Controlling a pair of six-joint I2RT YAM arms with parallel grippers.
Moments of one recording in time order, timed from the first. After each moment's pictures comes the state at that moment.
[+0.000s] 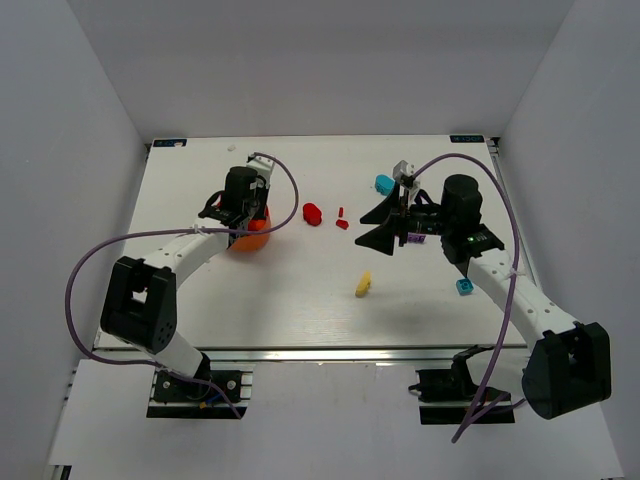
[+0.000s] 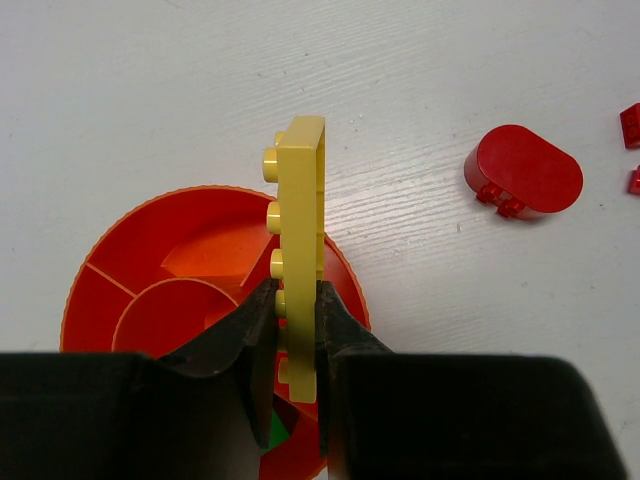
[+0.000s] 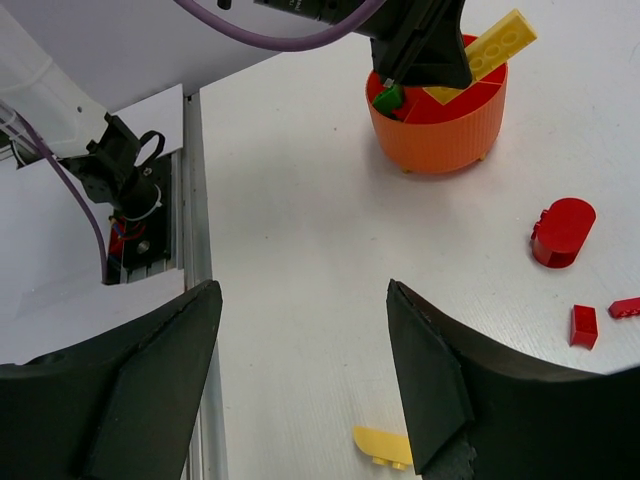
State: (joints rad) left arm -0.36 1.57 1.06 -0.05 -0.17 0.05; right arm 0.34 1.19 0.87 0.13 -1.07 0.09
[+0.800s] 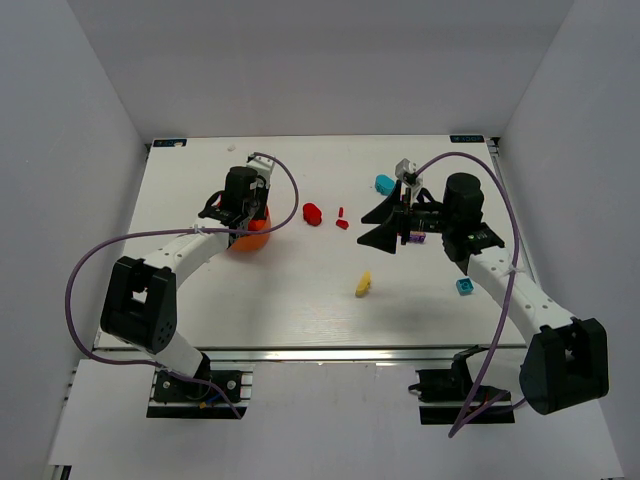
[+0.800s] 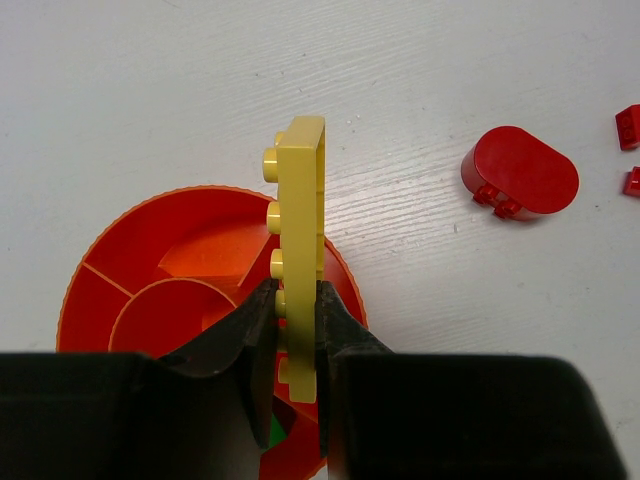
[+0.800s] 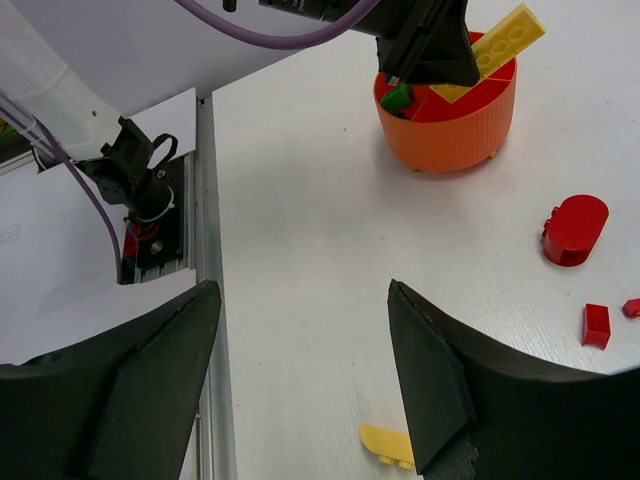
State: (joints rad) left arm -0.36 1.57 1.06 -0.05 -0.17 0.04; right arm 0.31 1.21 0.87 0.16 -1.12 0.13
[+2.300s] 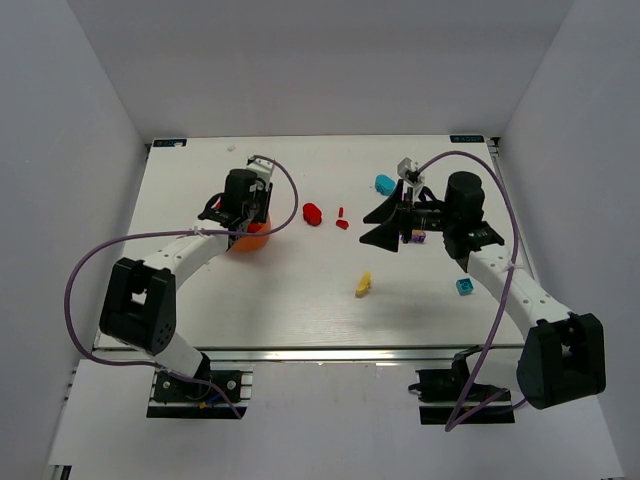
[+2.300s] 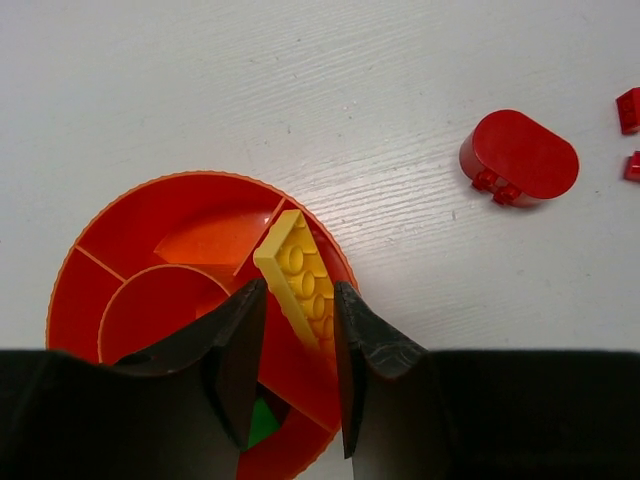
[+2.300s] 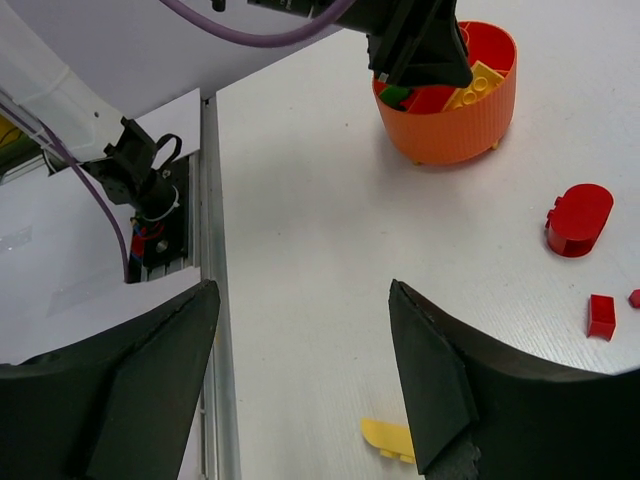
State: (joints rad) left arm -0.36 1.56 1.03 -0.05 -0.16 0.04; right arm 0.29 1.24 0.87 0.18 -1.15 0.17
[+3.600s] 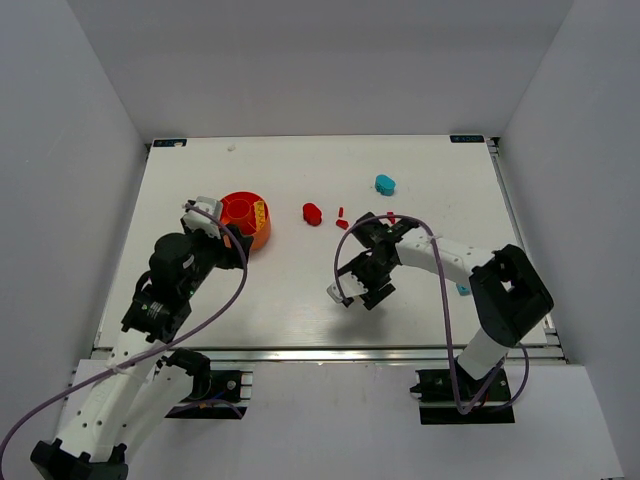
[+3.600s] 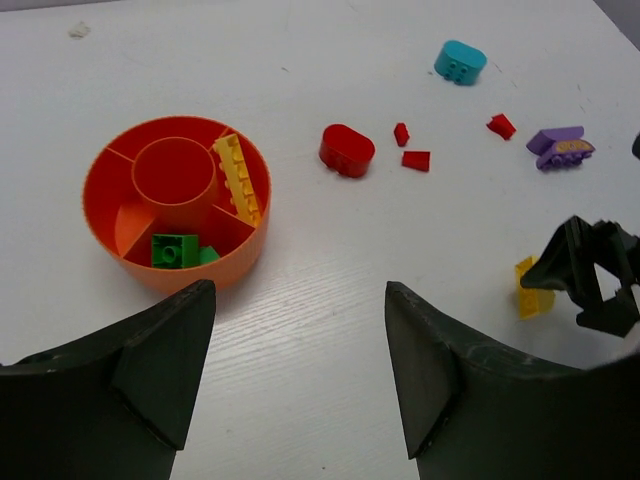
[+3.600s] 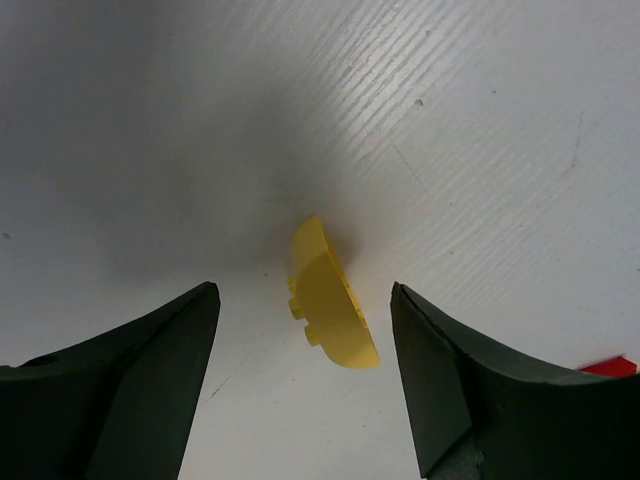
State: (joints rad) left arm -0.38 0.65 0.72 -0.29 0.02 -0.12; right arm 0.70 1.64 1.07 -0.83 -0.41 -1.62
